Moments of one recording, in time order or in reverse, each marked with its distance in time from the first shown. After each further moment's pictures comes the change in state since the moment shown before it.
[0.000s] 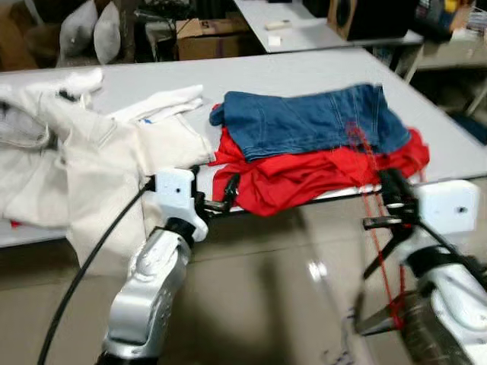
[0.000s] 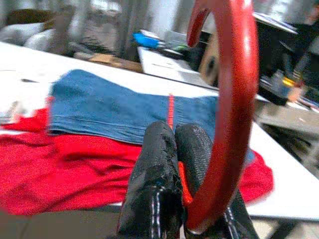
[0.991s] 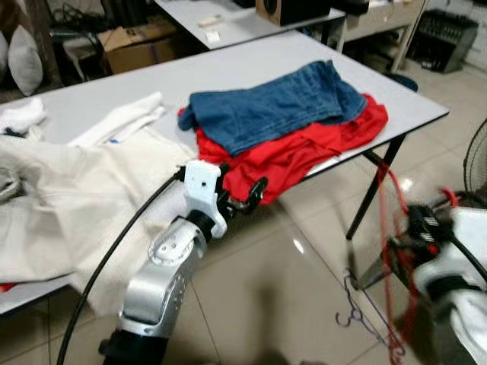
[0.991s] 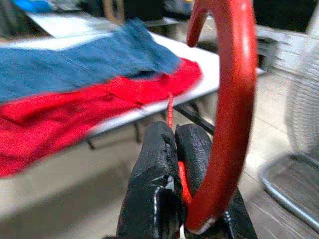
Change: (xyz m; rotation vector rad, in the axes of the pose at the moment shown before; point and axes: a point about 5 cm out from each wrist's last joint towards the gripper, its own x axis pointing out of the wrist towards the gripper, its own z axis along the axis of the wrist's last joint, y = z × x) left arm 0.024 -0.020 -0.008 -0.007 0.068 -0.210; right arm -0.019 -0.022 -0.027 0.183 0.155 -0.201
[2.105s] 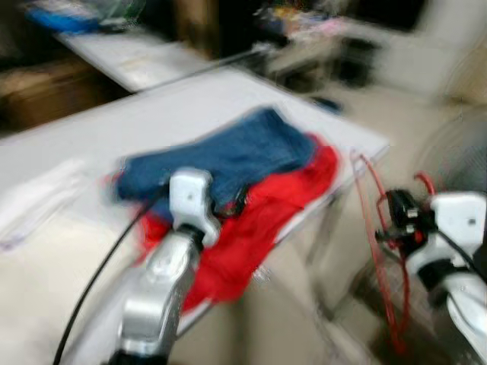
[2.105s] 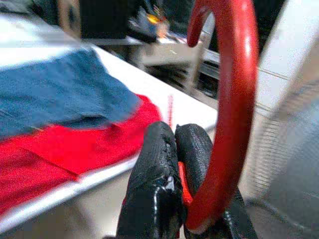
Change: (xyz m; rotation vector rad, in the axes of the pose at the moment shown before) left arm -0.016 0.002 -0.020 -0.054 0.003 0.154; right arm 0.009 -0.004 0.001 -0.117 -0.007 0.141
